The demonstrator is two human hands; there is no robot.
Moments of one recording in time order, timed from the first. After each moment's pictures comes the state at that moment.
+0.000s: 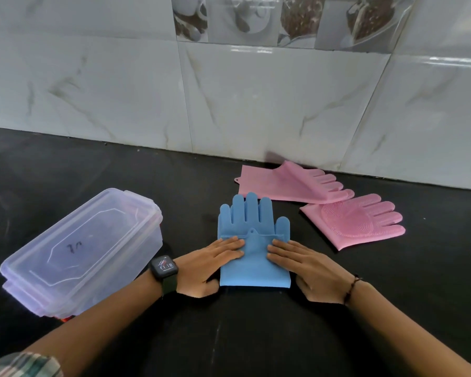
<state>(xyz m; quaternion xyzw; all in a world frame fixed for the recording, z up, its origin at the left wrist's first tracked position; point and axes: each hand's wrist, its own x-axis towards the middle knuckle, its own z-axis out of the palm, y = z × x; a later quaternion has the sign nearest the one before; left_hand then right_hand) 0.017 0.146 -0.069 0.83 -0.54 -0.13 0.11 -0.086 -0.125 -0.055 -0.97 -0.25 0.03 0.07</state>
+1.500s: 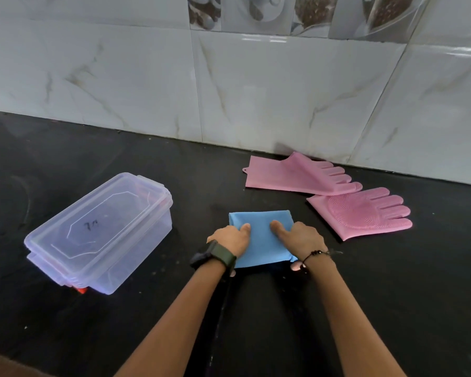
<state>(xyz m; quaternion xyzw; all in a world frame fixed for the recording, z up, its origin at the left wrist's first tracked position) -0.020 0.077 -0.024 0.92 0.04 -0.26 0.30 -0.057 -0.068 -0.026 -0.90 0.30 0.08 0.31</state>
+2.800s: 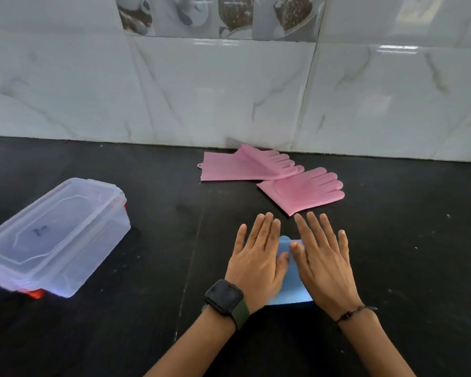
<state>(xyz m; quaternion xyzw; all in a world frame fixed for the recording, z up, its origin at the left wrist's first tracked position) -0.143 0.019 -0.026 0.90 -0.39 0.02 0.18 -0.210 -0.107 -0.014 -0.97 0.18 -0.09 0.16</state>
